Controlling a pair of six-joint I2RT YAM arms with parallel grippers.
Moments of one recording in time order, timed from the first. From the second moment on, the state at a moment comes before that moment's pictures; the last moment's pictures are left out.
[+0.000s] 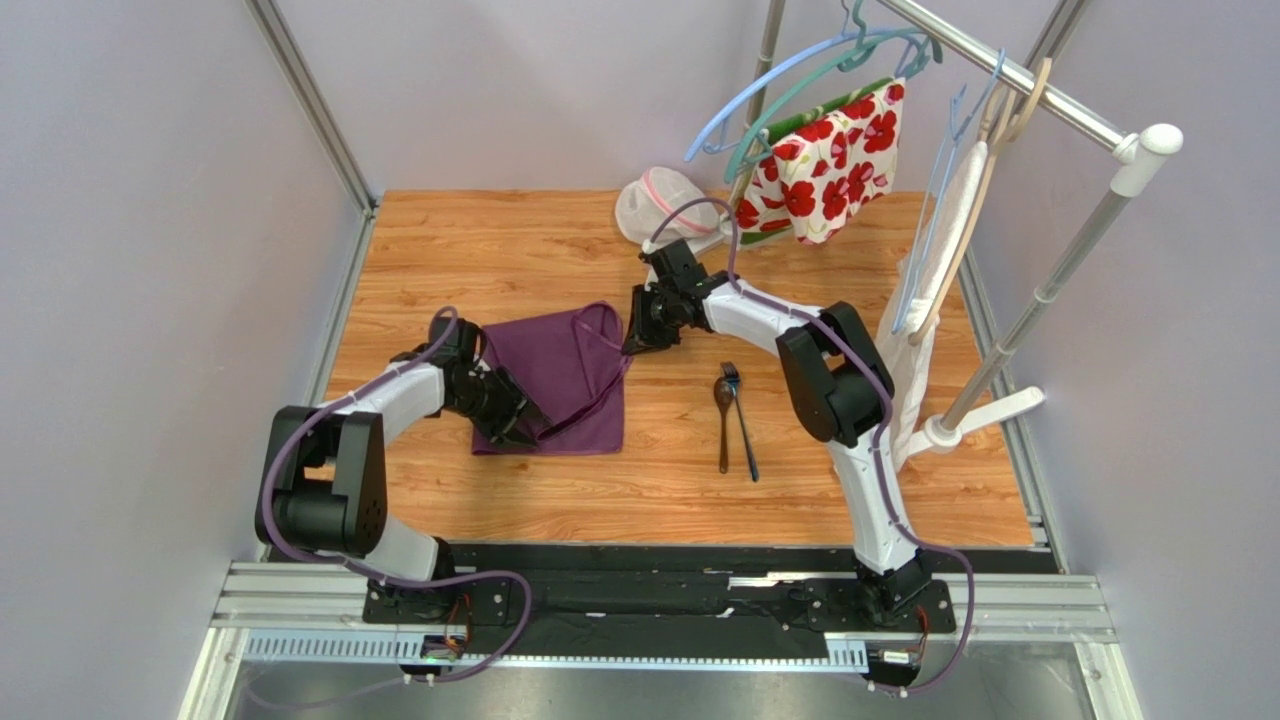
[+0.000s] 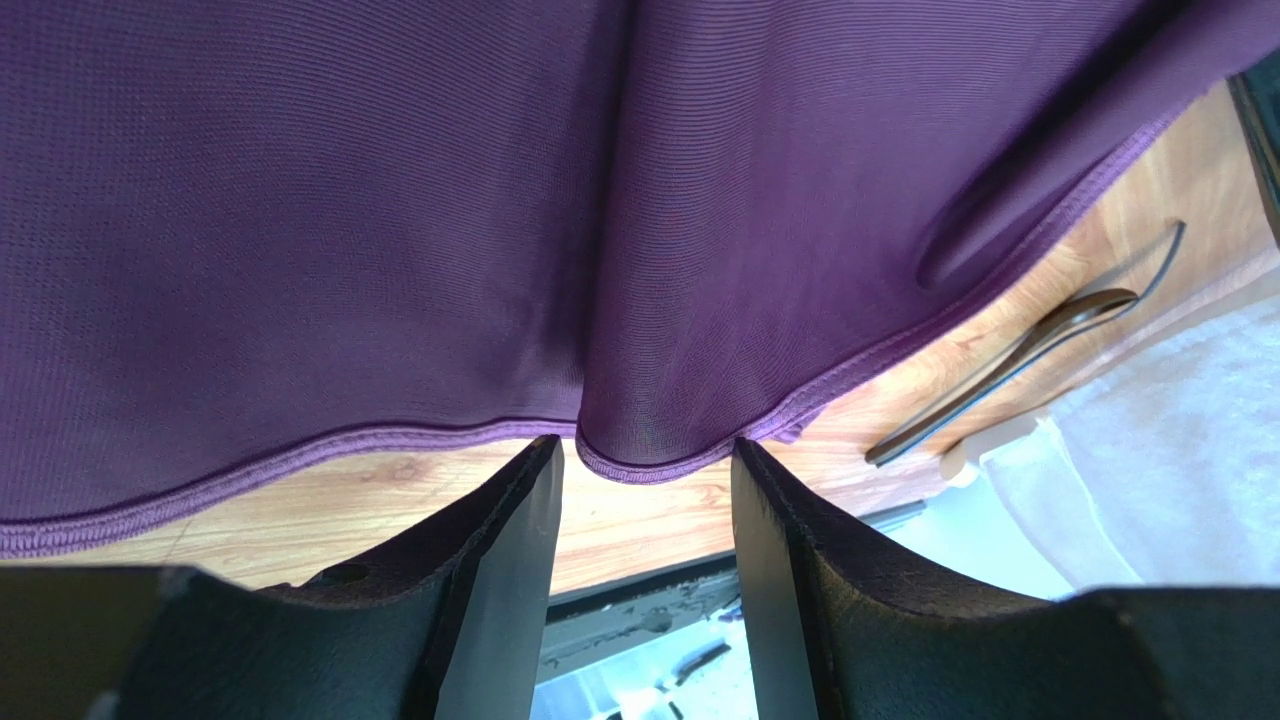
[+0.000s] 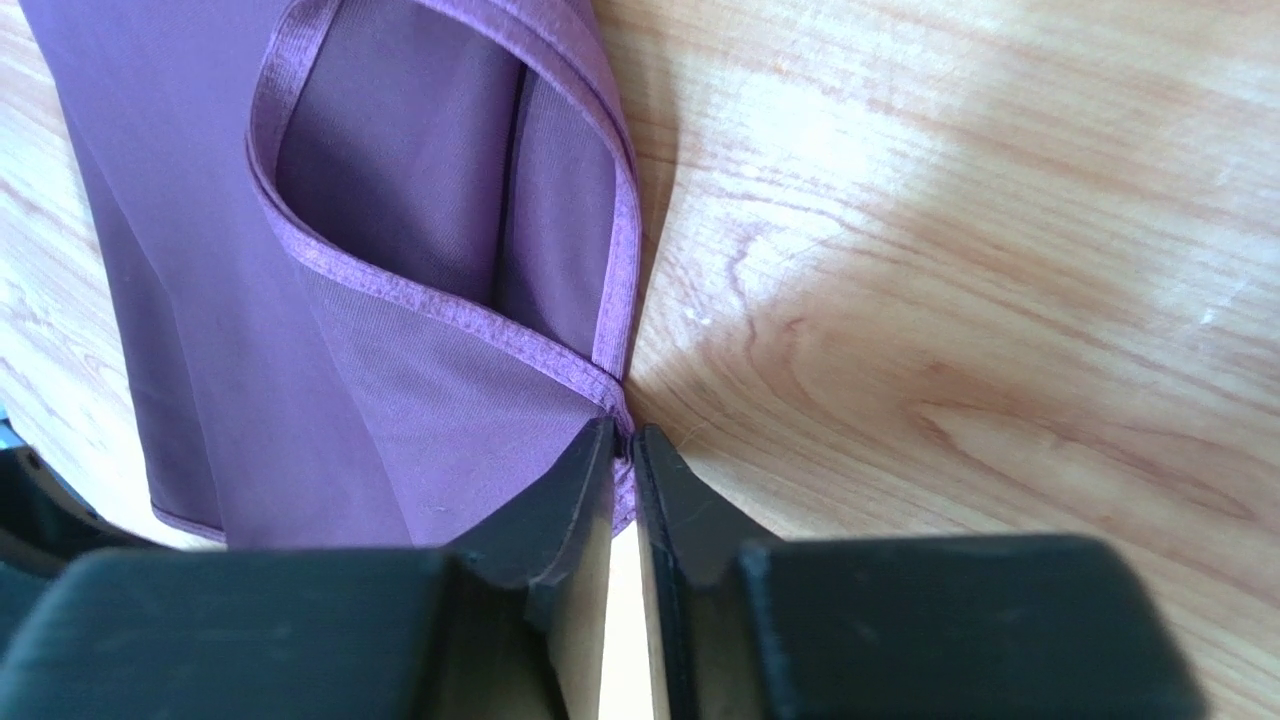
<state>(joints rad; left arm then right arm) -0.10 1.49 0.74 -0.52 0.44 -0.89 0.57 2.26 1.69 -0.35 -0.31 0.54</state>
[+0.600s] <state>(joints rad) -0.10 1.49 0.74 -0.50 0.44 -0.91 0.60 2.25 1.70 -0.42 -0.22 0.57</state>
